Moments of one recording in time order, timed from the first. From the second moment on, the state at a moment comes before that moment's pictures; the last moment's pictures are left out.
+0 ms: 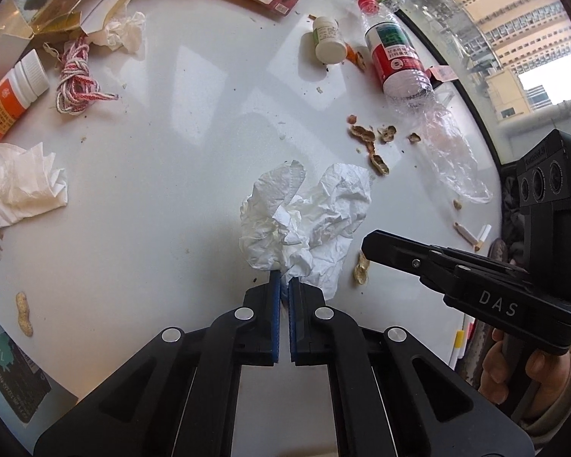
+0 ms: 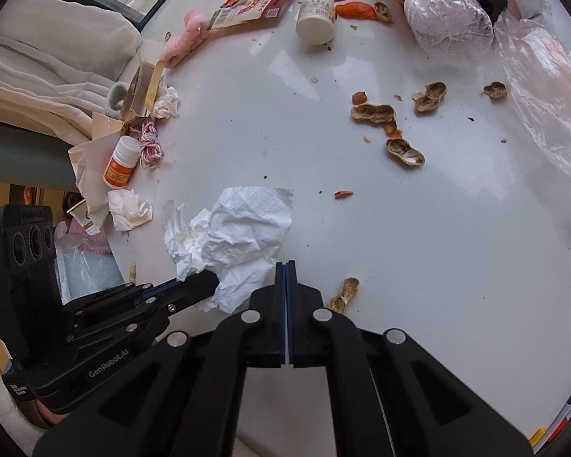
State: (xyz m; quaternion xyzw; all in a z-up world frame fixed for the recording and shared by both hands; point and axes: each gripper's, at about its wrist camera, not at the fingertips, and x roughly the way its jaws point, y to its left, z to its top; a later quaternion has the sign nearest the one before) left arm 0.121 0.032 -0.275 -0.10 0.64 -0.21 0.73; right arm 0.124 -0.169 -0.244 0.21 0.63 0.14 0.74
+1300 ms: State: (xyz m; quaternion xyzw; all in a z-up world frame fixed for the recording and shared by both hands) left arm -0.042 0.252 -0.137 -0.21 0.45 0.05 0.87; right arm 0.053 0.100 -0.128 0.03 0.52 0.47 0.71
